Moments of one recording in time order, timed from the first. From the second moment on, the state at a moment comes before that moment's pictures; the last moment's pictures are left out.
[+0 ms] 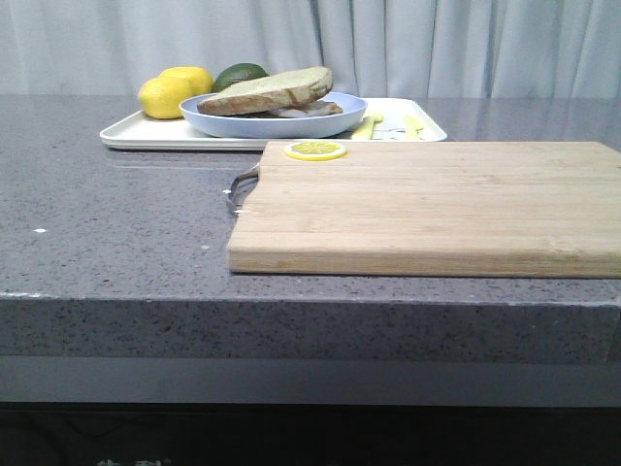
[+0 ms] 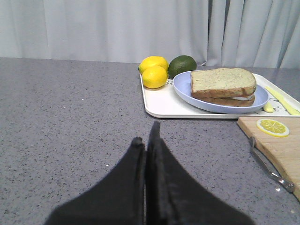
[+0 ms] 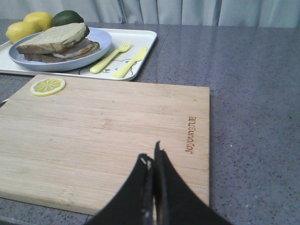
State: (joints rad) left arm -0.17 0.25 -0.37 0.00 0.30 -0.04; right arm 0.09 0.32 -0.34 0.24 0.32 -0.16
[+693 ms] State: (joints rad) left arm -0.13 0.18 -0.30 0.00 0.28 -0.04; right arm 0.09 0.32 -0.34 0.24 0.32 -0.16
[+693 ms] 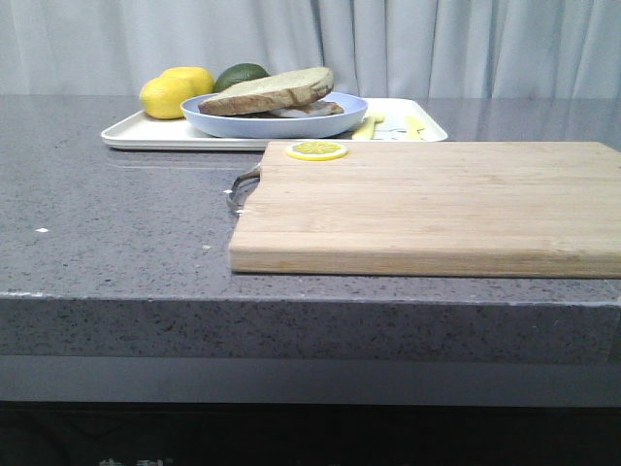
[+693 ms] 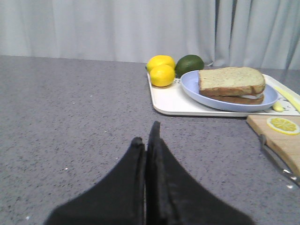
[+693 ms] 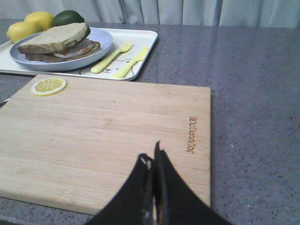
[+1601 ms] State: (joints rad) left arm 0.01 0.00 0.00 -0.01 0.17 -0.04; right arm 0.09 0.32 -0.34 0.24 0.32 -0.16
